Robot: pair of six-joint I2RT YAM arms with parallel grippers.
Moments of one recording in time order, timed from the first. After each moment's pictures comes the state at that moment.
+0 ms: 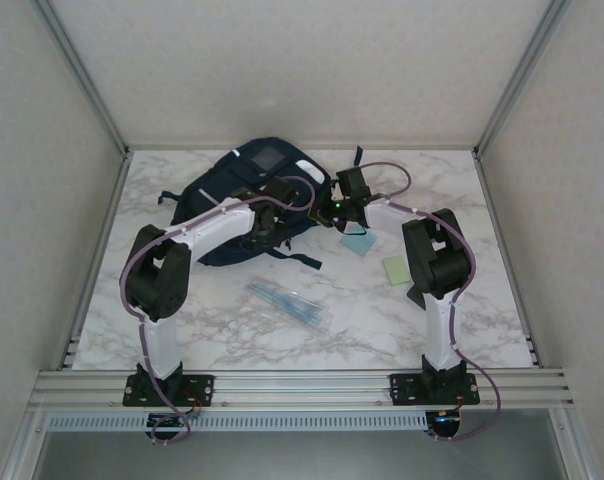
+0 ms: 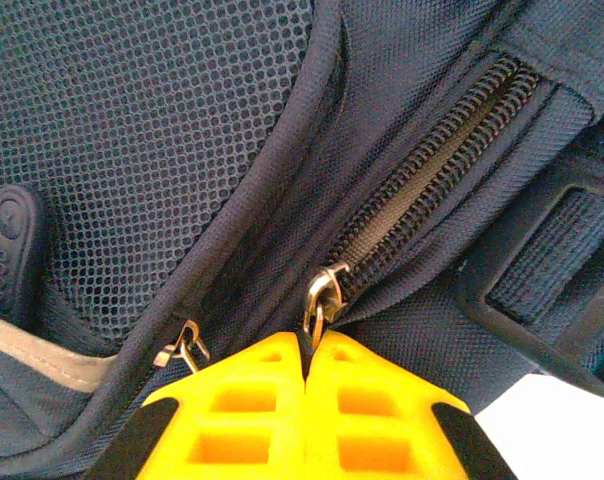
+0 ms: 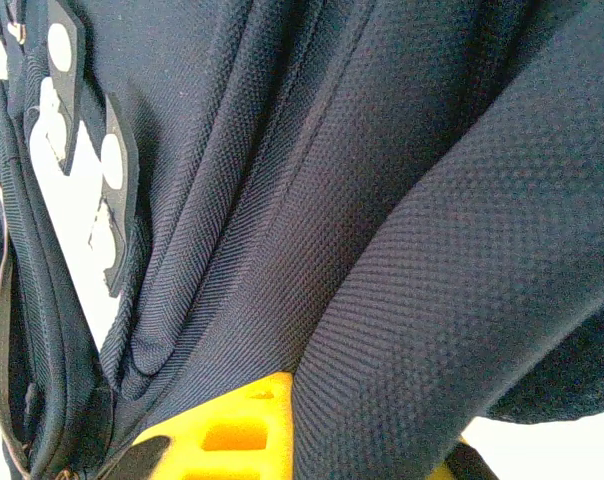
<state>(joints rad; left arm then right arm) -0.62 1.93 1.49 -0.87 -0.25 -0.32 0.44 2.09 1.41 -0.16 -0.45 0.80</state>
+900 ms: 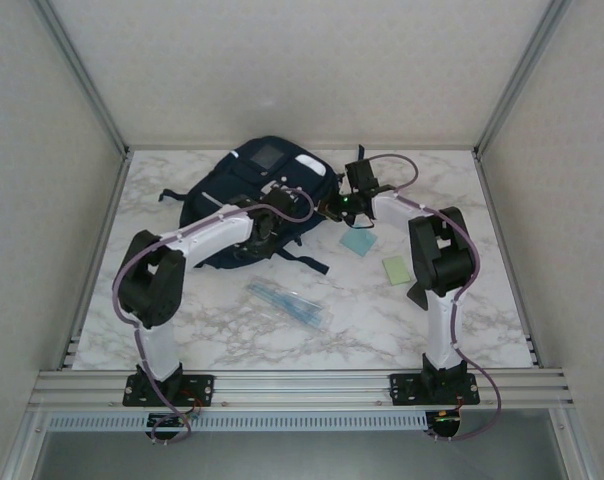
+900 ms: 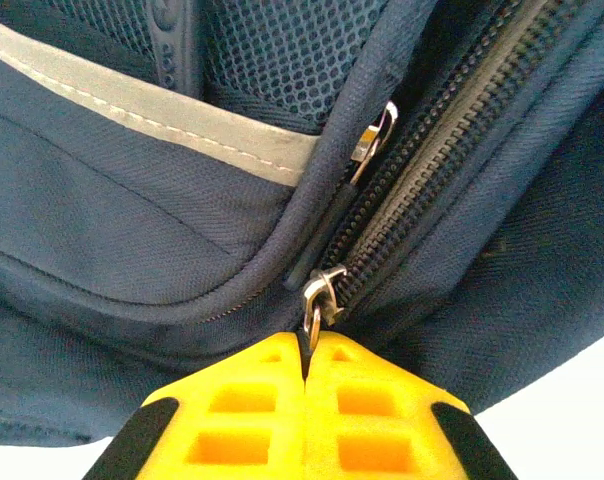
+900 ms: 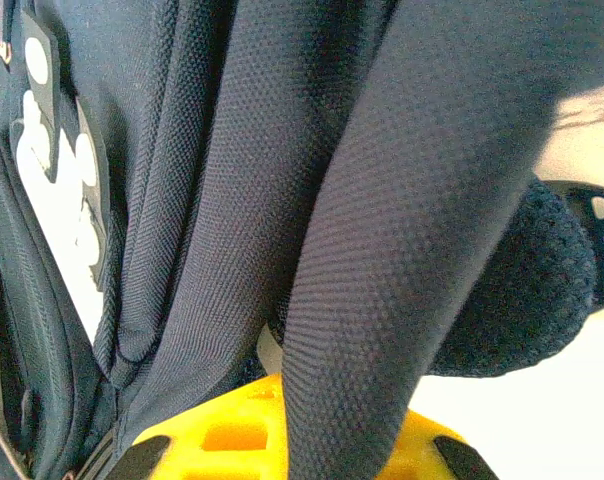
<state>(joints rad) -0.64 1.85 1.41 -0.93 -0.32 -0.28 0.38 2.10 1.48 -0.28 -0.46 0.69</state>
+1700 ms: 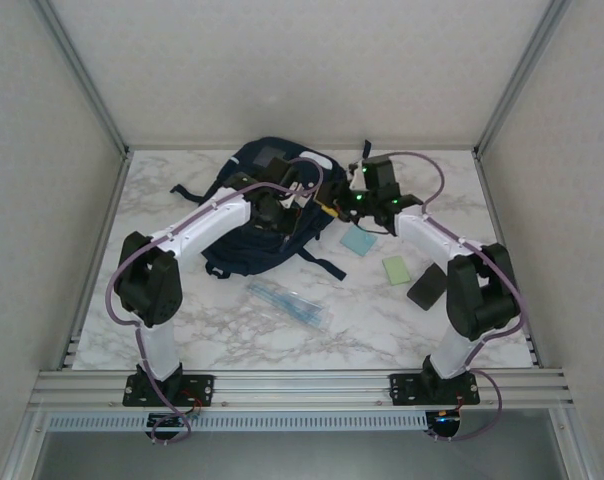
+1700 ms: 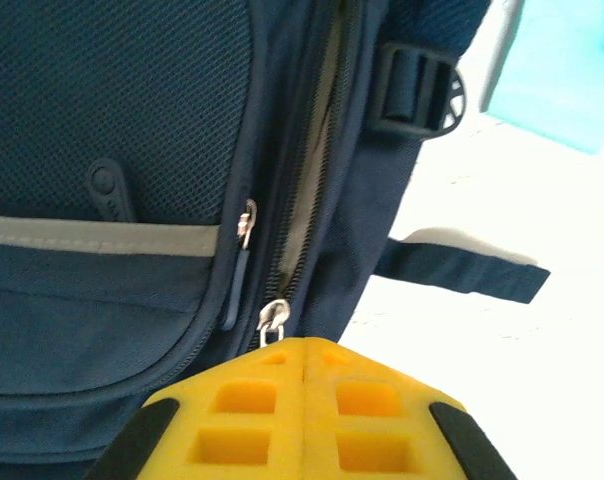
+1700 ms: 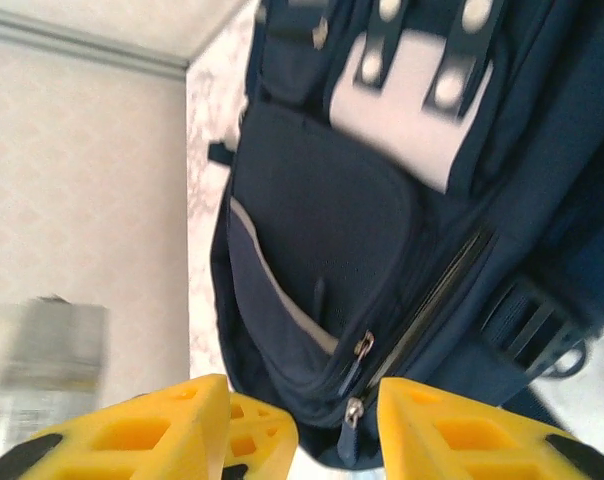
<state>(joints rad) -0.65 1.88 1.65 -0.91 0.05 -0.31 0.43 1.71 1.22 -0.15 -0.57 0.90</state>
